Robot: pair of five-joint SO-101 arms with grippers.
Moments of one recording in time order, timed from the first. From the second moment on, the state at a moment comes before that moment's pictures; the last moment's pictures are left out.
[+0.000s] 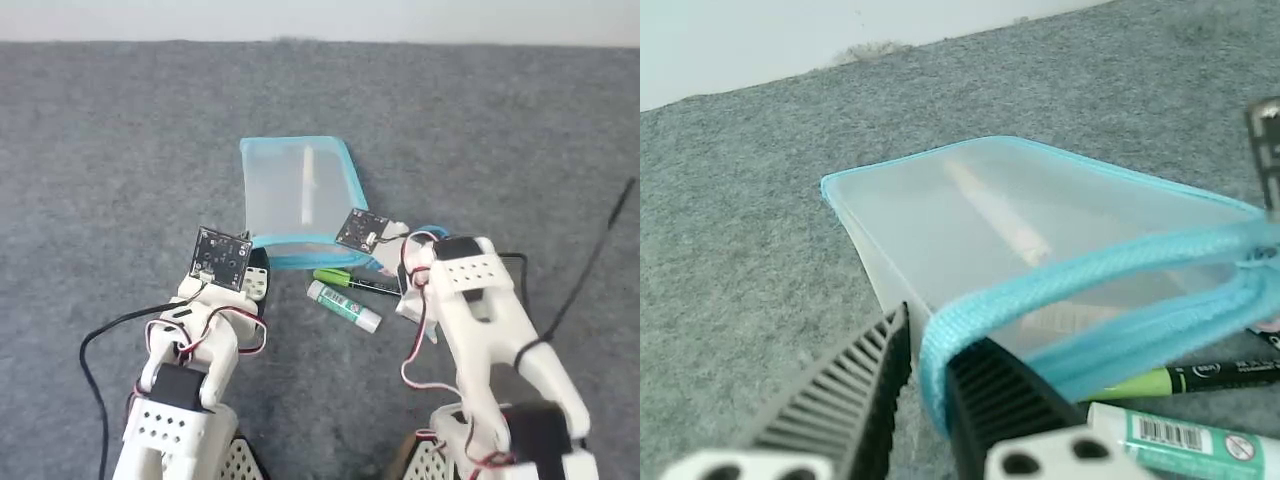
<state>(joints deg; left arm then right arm) 7.0 -84.8 90.2 37.1 -0.7 -14.2 -15.9 48.3 59.1 50.1</state>
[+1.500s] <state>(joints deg) 7.0 -84.8 90.2 37.1 -0.7 -18.5 -76.5 43.7 100.4 46.9</state>
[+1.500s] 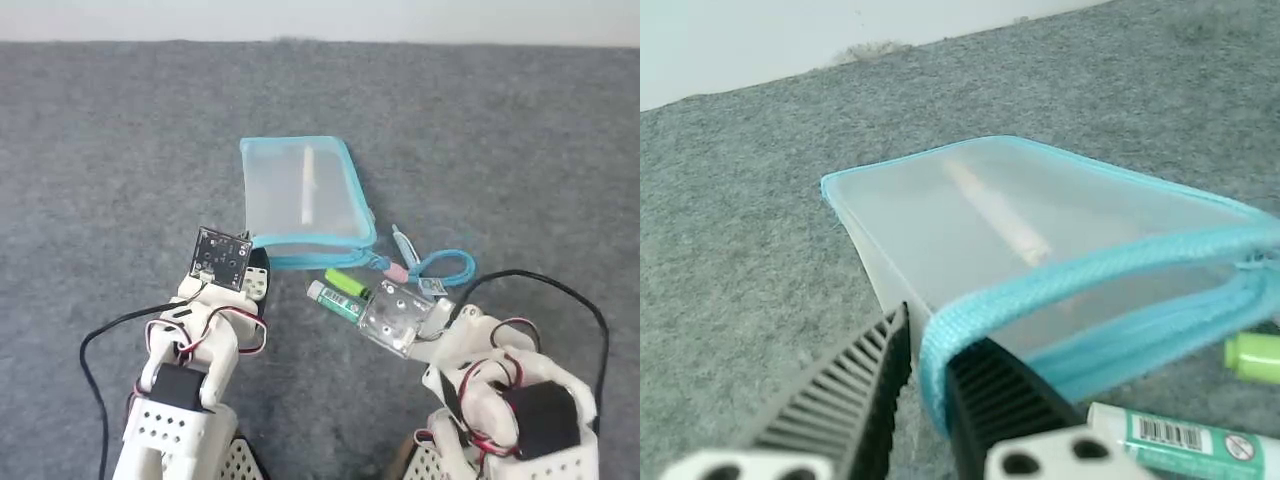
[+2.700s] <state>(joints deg) 7.0 -84.8 90.2 37.1 -0.7 -27.7 -36.7 32.6 82.4 15.3</state>
